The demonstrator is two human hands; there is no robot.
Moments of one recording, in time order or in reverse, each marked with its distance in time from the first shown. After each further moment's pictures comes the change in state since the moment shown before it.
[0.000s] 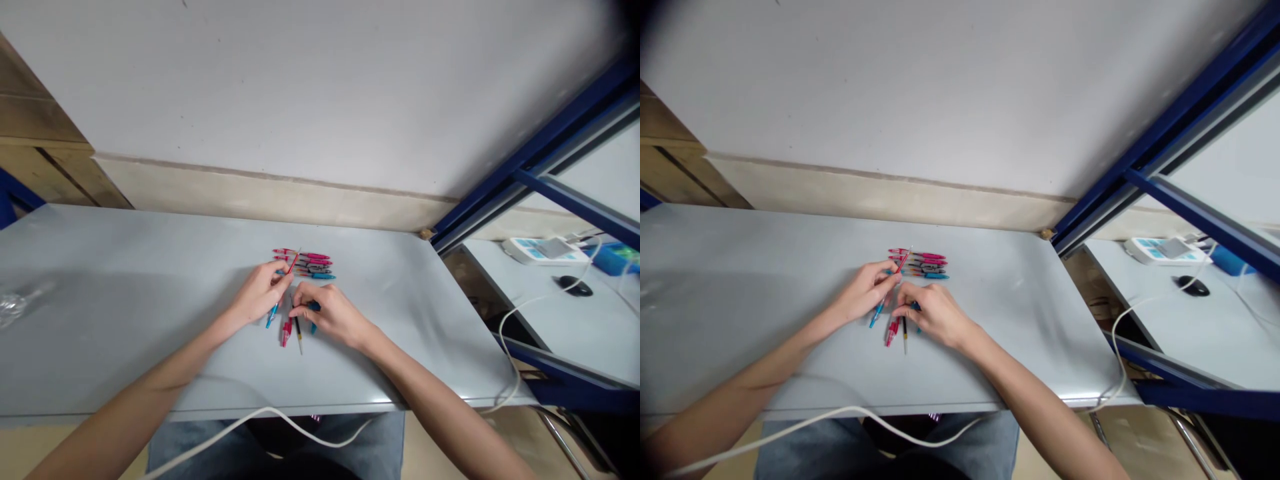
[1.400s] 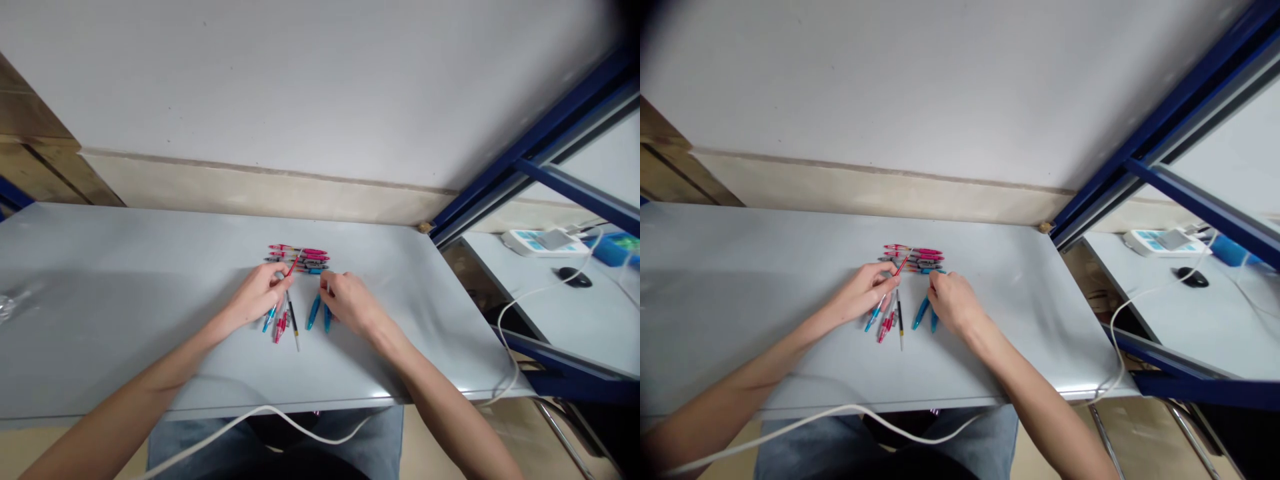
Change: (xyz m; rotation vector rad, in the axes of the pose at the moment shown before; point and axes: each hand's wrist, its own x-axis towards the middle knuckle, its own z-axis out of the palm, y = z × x) left_hand -0.007 0.011 0.004 0.065 -0.085 -0.091; right_hand -0.004 -0.009 -0.022 -0.467 -0.008 0.526
